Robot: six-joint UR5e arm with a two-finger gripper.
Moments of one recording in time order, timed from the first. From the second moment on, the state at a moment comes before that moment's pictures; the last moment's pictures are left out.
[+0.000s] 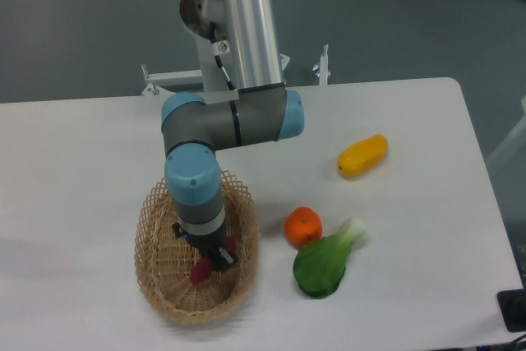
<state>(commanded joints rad) 2.16 -2.11 -1.65 -0.82 1.57 1.00</state>
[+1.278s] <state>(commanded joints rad) 2.64 -1.82 -1.55 -1.16 1.56 1.57</state>
